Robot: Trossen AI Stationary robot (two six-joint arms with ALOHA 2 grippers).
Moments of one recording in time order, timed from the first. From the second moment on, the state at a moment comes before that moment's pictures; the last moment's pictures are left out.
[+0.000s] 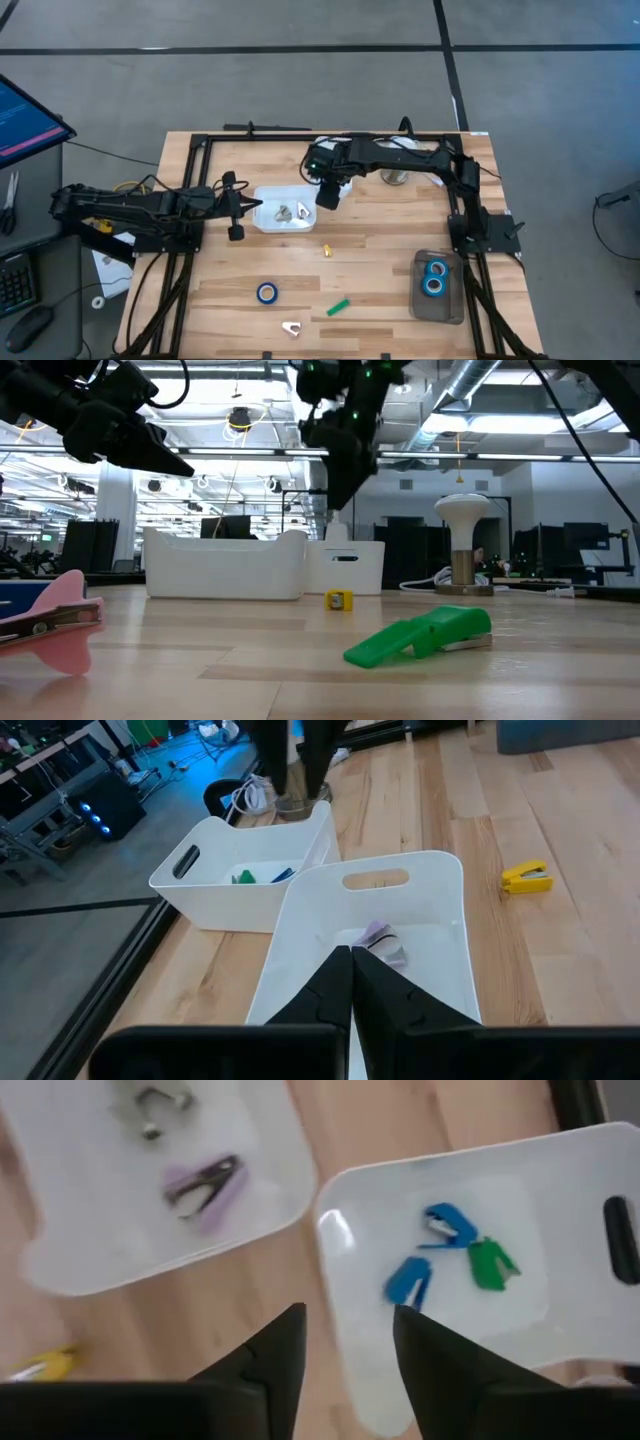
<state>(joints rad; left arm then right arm) -0.01 0.58 0.30 -0.11 -0.34 0.20 -0.19 2.03 1.84 -1.04 0.17 0.05</state>
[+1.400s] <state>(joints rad) -0.01 0.58 0.30 -0.10 -0.34 0.21 0.09 2.03 1.87 -1.23 0.06 0.99</state>
